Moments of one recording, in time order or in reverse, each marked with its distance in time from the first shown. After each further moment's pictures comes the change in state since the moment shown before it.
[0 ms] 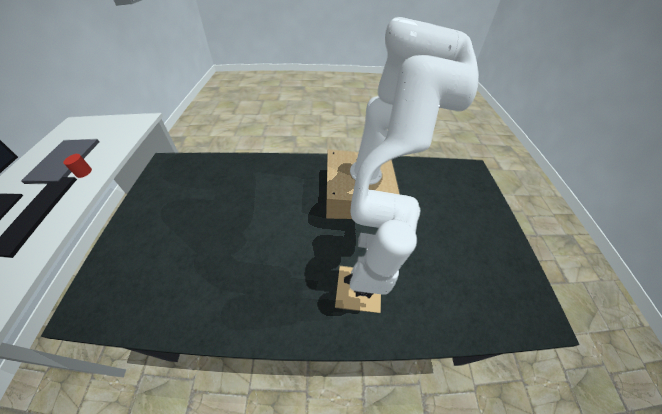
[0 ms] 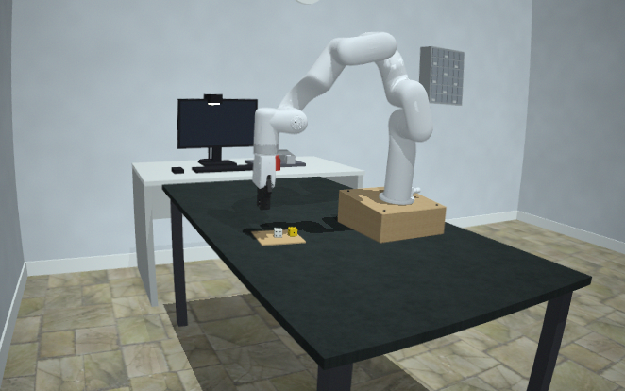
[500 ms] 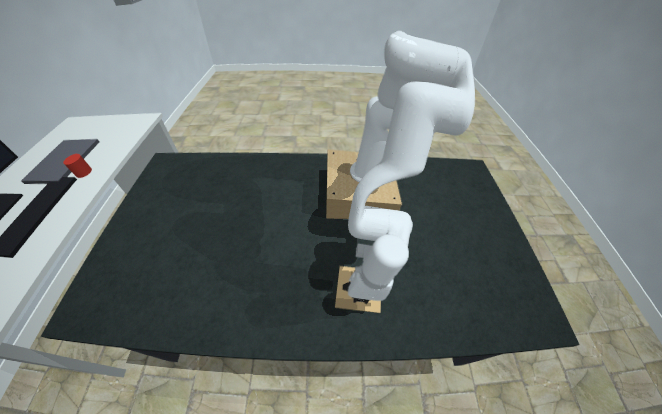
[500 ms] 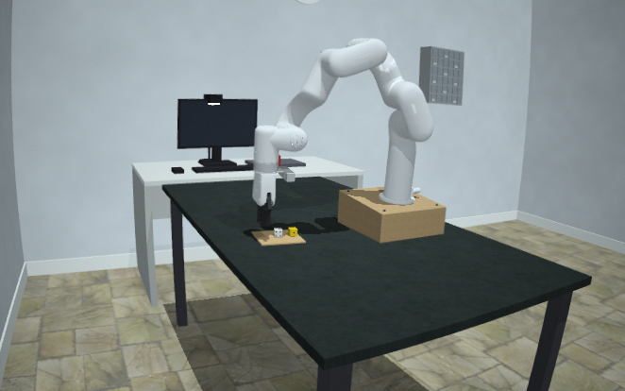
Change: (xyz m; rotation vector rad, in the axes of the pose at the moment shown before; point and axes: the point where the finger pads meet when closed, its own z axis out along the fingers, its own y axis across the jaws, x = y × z) arm 0.001 0.004 0.053 0.000 0.002 0.000
